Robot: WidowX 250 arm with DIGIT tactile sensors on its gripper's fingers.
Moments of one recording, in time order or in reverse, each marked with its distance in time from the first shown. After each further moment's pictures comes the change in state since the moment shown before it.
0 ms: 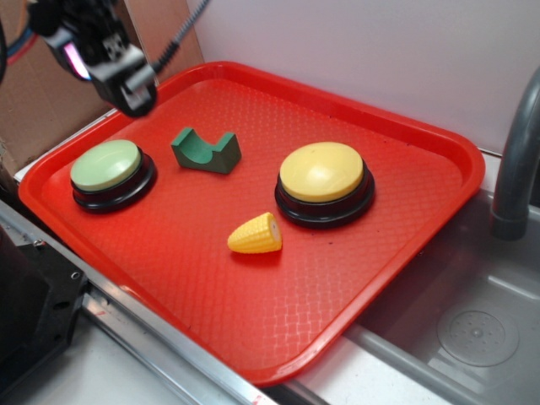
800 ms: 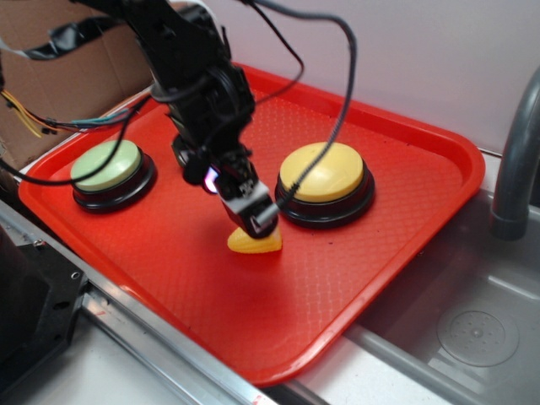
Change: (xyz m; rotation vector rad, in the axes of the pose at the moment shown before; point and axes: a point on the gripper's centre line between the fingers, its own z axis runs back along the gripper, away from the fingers) arm 0.018 -0.039 -0.118 -0.076 0.065 -0.098
